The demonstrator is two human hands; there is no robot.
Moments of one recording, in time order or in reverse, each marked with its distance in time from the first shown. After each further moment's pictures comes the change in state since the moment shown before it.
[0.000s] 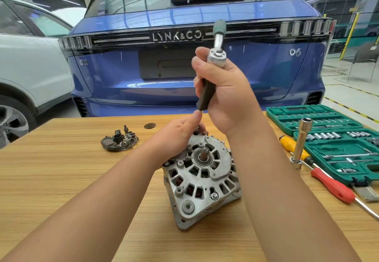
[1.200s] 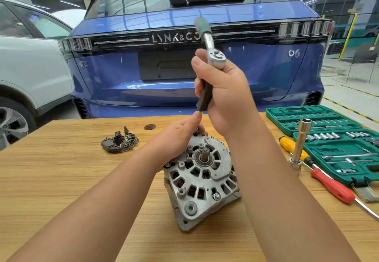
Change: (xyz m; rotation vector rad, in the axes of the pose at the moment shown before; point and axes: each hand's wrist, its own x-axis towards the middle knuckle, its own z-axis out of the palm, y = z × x) left_hand -0.002 0.002 -0.001 -0.040 -0.008 -0.026; right_hand -0.002 0.004 0.004 -0.047 0.023 -0.059
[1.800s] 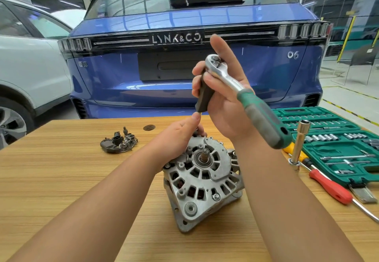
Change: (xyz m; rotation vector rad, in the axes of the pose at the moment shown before) left_hand 0.005 -0.006 0.002 -0.066 0.002 0.035; right_hand 0.000 0.008 -0.020 0.077 -0.310 -0.212
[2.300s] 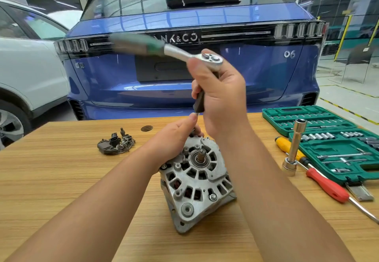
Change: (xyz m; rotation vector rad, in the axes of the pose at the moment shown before) left_hand 0.001 -0.002 0.002 0.066 0.036 -0.034; right_hand 0.005 0.007 0.013 -0.056 0.321 0.080
